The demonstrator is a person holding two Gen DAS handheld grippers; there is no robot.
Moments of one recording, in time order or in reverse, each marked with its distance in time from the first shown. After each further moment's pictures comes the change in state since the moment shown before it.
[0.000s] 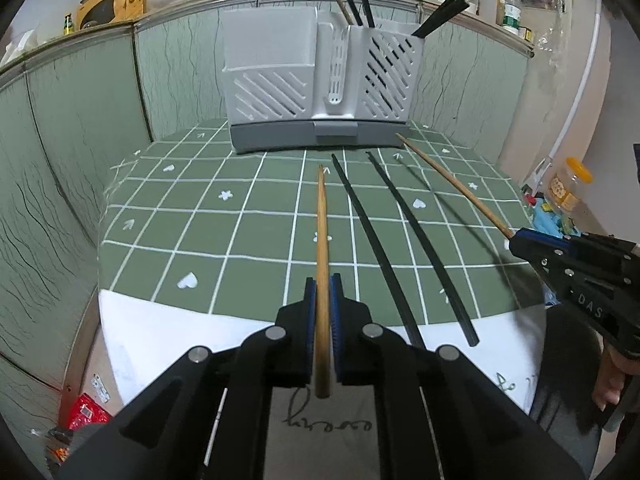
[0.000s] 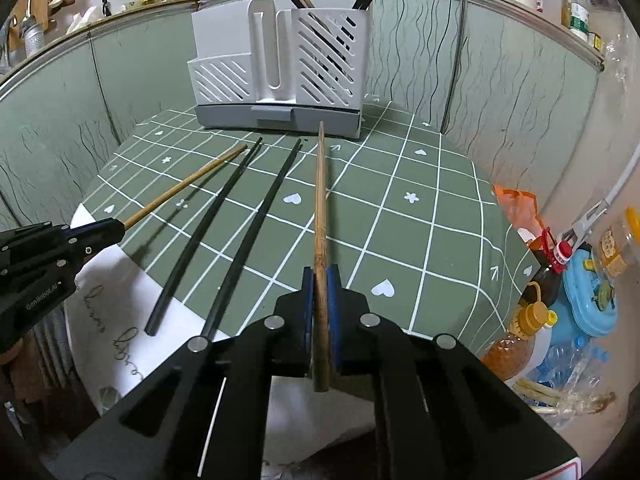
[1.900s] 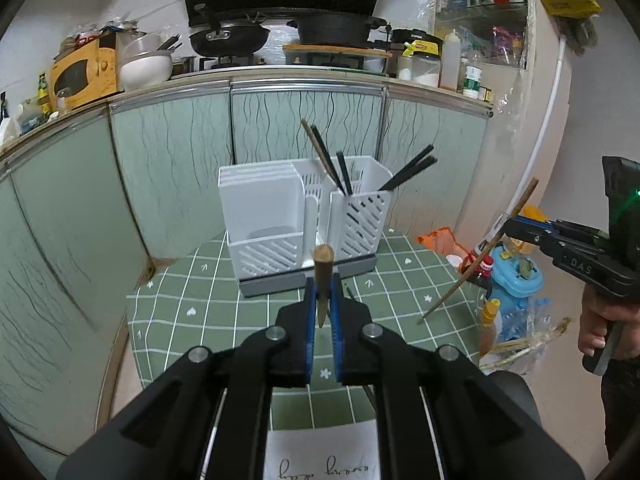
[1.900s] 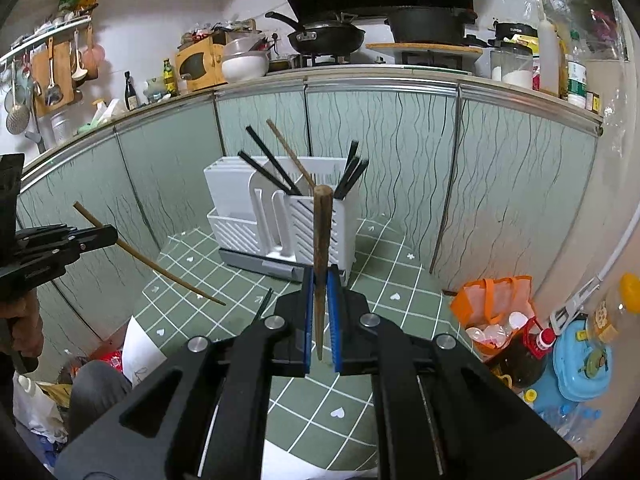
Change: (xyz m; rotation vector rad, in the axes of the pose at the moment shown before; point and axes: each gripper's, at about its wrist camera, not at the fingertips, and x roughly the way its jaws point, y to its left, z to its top) left arm -0.097 0.025 0.137 0.086 -0.152 -0.126; right arm -0.106 -0.047 0.127 0.017 -0.229 0.109
